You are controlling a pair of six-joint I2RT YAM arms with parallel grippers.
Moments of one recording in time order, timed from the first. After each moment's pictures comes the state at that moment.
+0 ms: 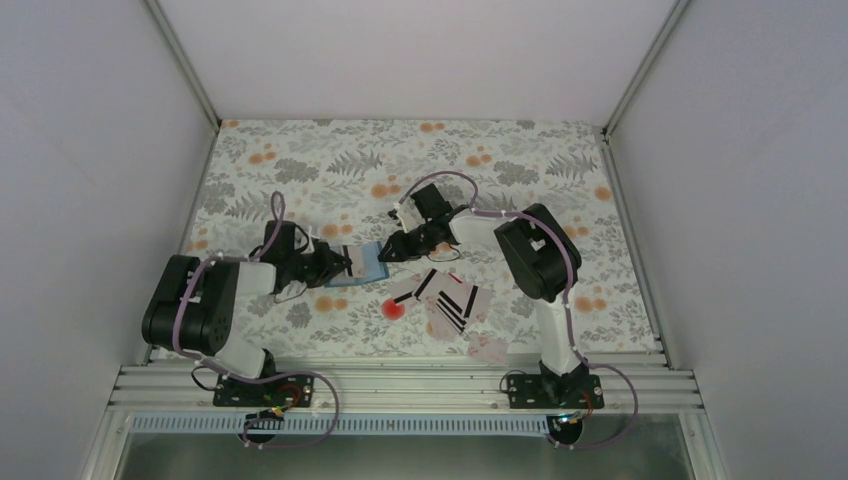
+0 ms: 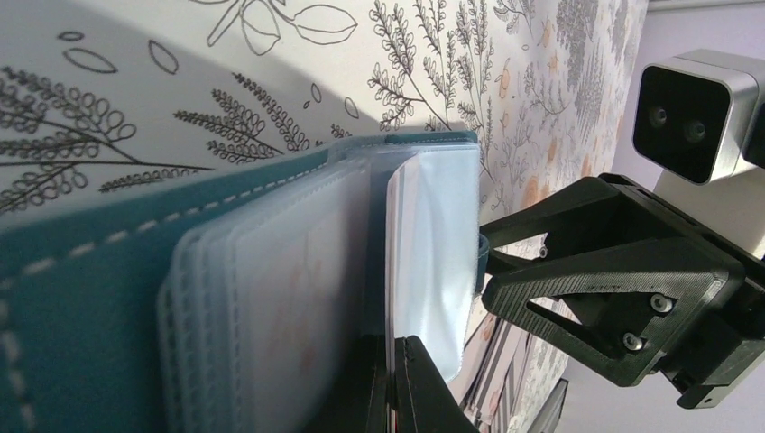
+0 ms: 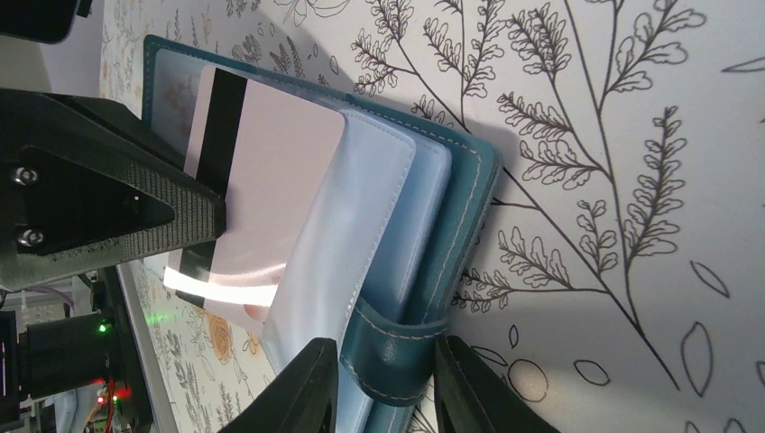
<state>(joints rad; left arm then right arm) -0.12 1.54 0.42 0.27 0.75 -0.82 0.65 2.13 1.28 -0.23 -0.73 0.33</state>
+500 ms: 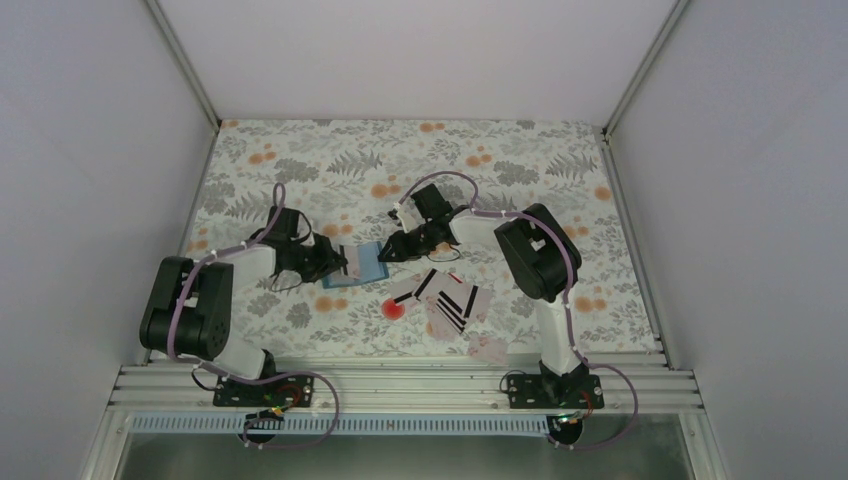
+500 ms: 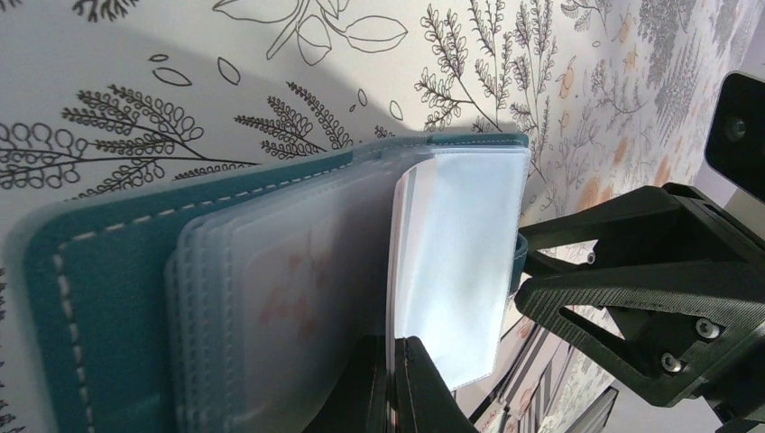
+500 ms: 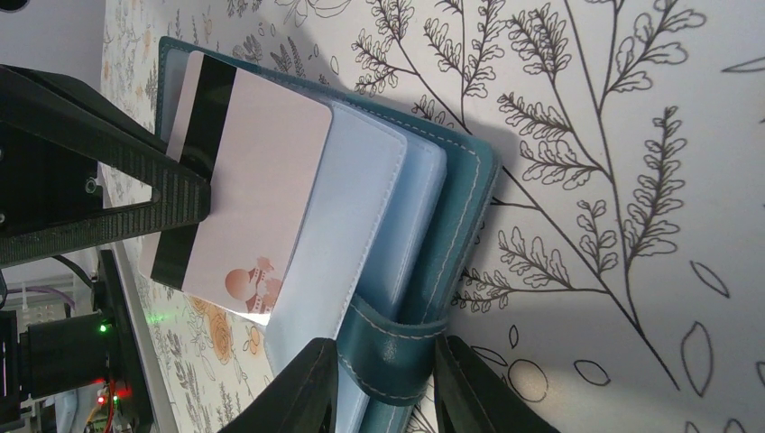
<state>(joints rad) -0.13 1.52 0.61 -0.16 0.64 -0.72 0.65 2.13 1.27 -0.22 -0.73 0.34</state>
